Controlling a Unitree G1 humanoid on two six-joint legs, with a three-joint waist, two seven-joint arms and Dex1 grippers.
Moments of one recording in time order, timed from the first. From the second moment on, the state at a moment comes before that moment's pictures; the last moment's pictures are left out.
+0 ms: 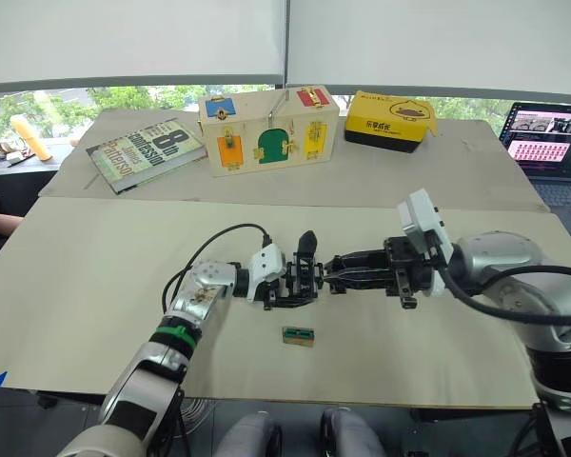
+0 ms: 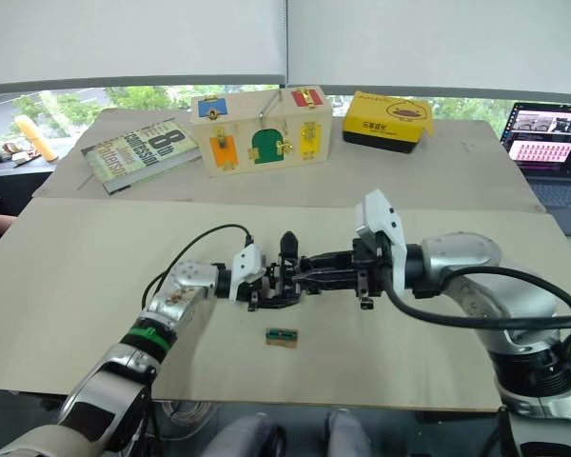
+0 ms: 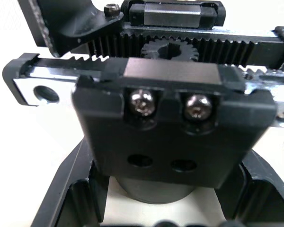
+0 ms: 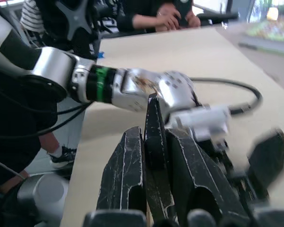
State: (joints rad) left arm -0.74 0.26 -0.28 0.72 -0.10 -0.17 -1.21; right arm -0.52 -0.70 0.07 -0.40 0.69 0.67 1.10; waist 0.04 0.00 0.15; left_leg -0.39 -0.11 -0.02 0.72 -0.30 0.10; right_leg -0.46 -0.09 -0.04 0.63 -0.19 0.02
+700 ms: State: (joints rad) left arm -0.76 0.25 -0.26 0.78 -0.08 -0.22 -1.24; right arm -0.55 -0.53 0.19 -0.13 0.45 0.45 1.11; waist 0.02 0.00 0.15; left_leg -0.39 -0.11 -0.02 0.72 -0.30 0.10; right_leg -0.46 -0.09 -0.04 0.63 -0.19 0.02
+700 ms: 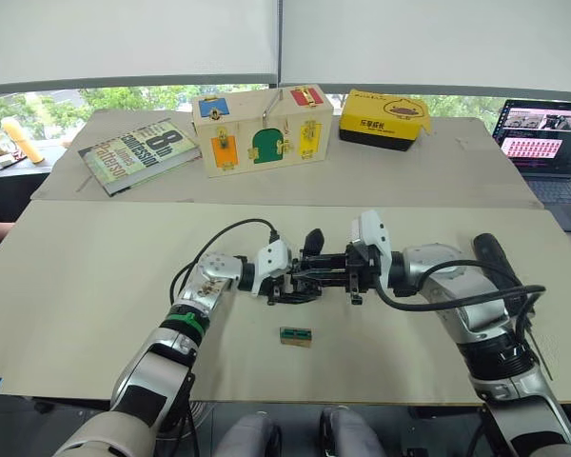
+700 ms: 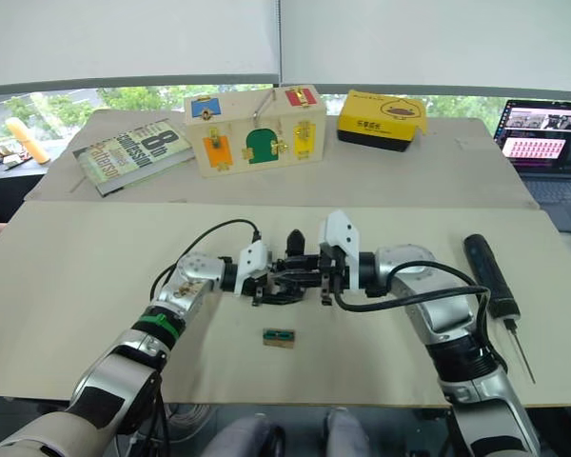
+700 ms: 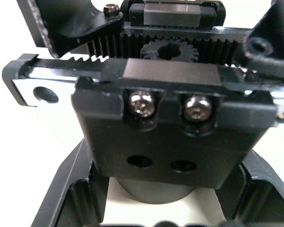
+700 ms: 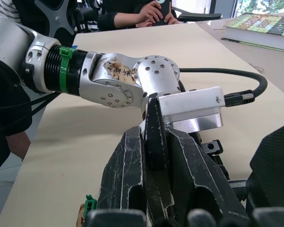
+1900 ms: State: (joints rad) left arm -0.75 0.26 -0.25 0.76 -0.07 -0.21 -1.23; right arm -0.66 -0.51 0.23 0.08 0.45 0.44 1.28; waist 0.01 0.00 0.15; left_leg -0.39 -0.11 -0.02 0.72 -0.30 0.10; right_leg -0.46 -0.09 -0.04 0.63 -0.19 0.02
